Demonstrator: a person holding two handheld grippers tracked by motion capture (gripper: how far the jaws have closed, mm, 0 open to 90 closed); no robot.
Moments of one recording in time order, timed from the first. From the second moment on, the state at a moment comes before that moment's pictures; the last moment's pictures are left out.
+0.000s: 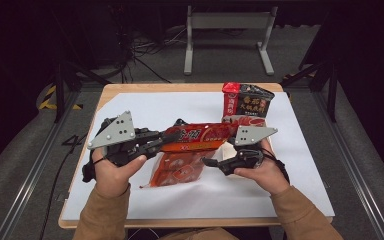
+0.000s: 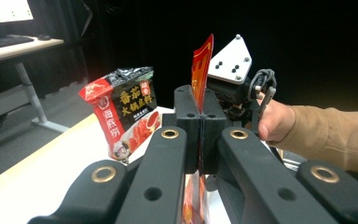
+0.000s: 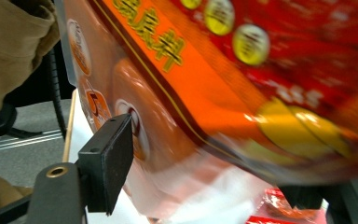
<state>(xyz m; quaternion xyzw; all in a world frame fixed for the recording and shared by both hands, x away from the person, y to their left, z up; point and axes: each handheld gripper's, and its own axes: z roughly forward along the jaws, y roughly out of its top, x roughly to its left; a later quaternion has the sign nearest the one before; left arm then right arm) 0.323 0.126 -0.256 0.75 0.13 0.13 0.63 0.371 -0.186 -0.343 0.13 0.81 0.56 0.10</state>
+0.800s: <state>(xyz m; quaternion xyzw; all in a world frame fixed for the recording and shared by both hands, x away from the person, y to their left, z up) 0.322 0.126 -0.258 0.75 0.13 0.13 0.64 0.370 -0.184 -0.348 0.08 0.81 0.58 0.04</state>
